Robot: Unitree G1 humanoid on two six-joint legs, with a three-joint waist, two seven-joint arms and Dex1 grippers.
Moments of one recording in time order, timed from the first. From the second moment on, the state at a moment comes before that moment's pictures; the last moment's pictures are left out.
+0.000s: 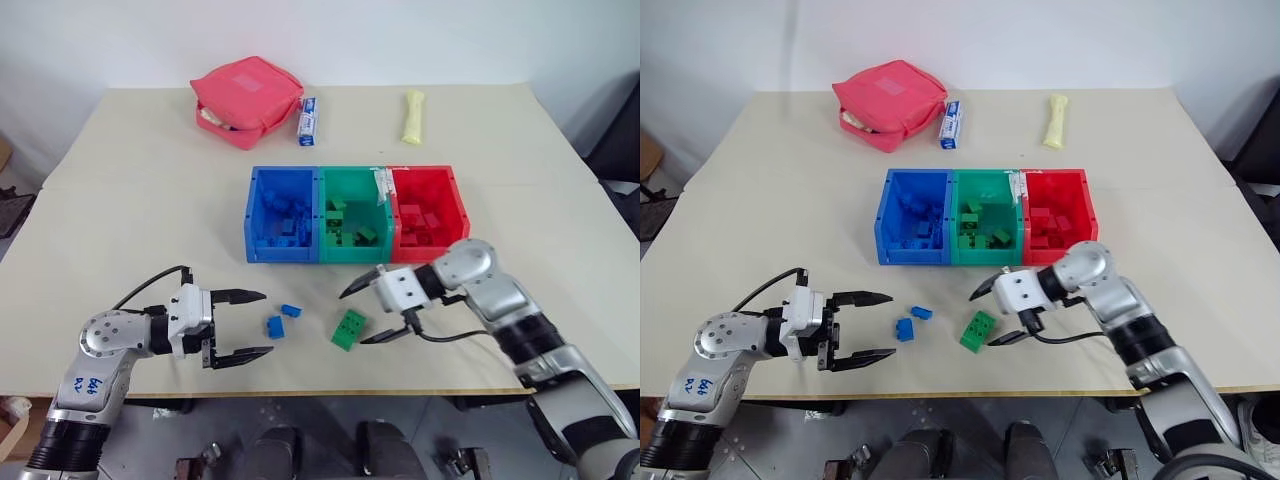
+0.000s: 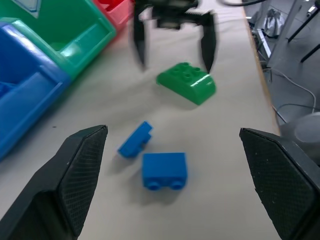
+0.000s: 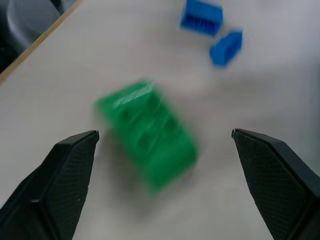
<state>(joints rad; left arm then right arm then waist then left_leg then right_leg) -0.08 0.68 0.07 -0.11 -0.43 0.00 -1.17 -0.74 -0.53 0.42 0.36 0.05 -0.26 1.50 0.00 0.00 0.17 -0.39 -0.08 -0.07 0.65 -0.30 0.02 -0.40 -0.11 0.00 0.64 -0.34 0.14</state>
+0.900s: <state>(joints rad) -0.16 0.53 0.14 -0.12 -0.50 0.09 -0.93 -0.80 -0.53 0.06 0.30 0.24 0.15 1.02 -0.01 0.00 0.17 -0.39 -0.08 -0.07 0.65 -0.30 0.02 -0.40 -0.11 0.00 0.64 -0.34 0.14</state>
